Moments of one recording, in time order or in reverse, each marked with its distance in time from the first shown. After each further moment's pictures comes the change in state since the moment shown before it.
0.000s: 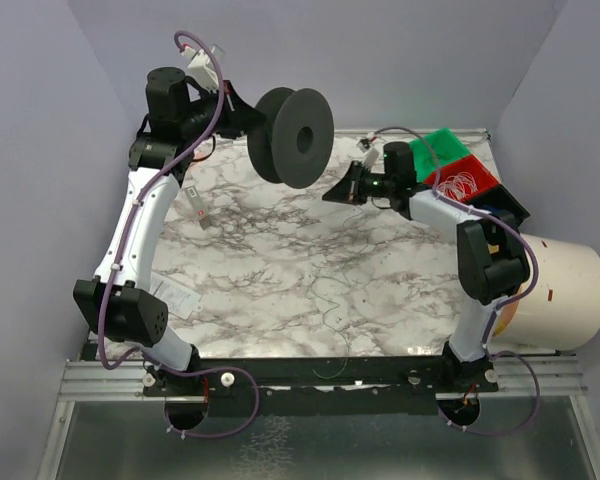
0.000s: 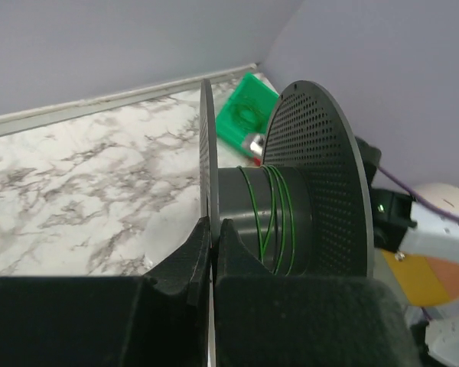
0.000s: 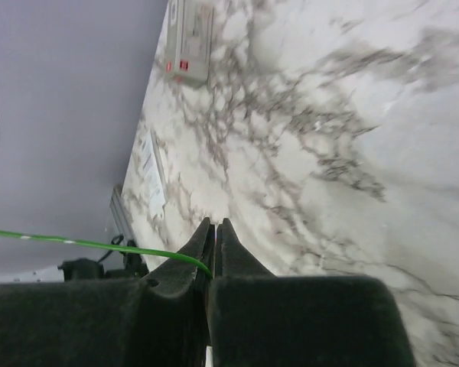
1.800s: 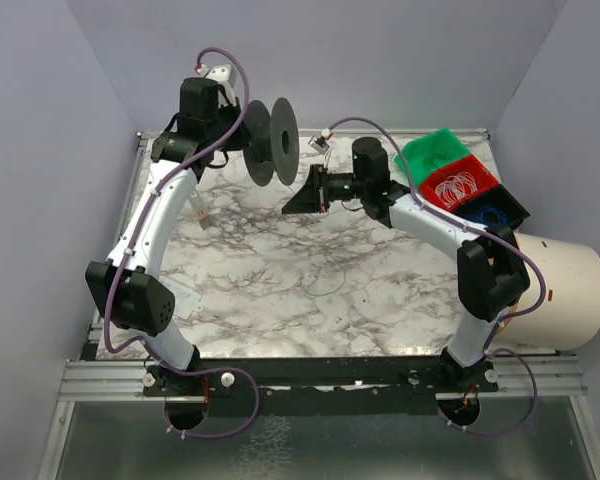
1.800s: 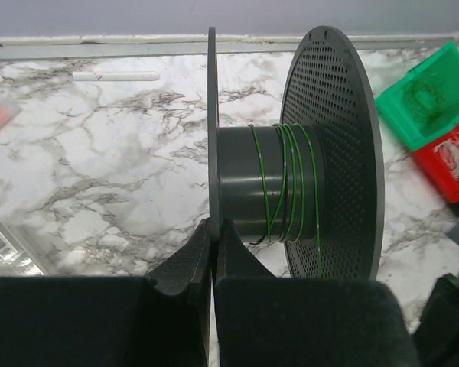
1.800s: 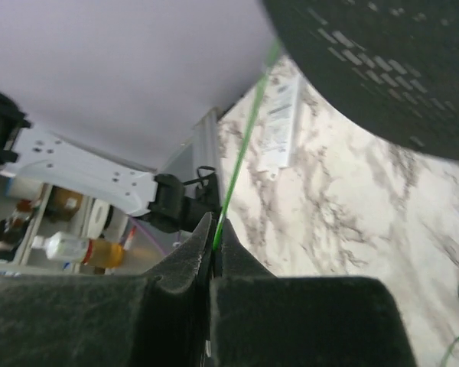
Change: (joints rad) left arm -0.141 0.064 0.017 -0.231 -0.534 0.167; right arm 0.188 -0.092 0.098 0.120 -0.251 0.031
